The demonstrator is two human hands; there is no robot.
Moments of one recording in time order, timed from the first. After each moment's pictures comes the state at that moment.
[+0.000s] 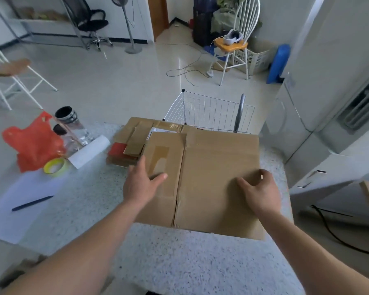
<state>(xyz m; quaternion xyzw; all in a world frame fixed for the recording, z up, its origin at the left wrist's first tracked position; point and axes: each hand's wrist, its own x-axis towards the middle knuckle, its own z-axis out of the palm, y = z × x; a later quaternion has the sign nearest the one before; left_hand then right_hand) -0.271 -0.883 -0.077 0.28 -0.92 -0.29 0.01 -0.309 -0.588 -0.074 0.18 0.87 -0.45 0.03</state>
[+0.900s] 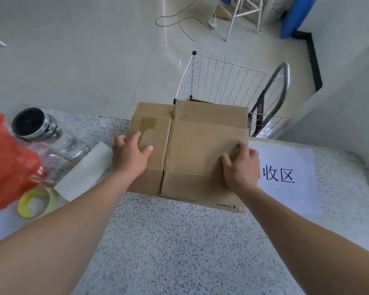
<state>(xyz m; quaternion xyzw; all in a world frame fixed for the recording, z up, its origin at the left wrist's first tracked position) -0.491 -1.134 -0.187 0.25 -0.93 -0.26 -0.06 -0.503 -0.856 -0.185 0.16 0.93 -0.34 0.05</state>
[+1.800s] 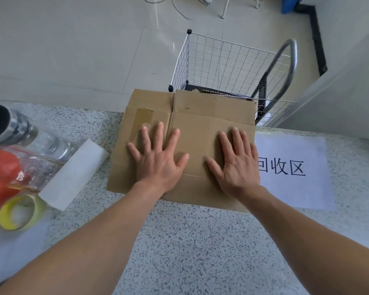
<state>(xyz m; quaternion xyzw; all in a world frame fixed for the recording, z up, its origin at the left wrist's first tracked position) -0.493 -1.070 -0.225 0.05 -0.99 -0.05 -0.08 -0.501 -0.855 -0.224 -0.08 0.99 -0.09 0.05</state>
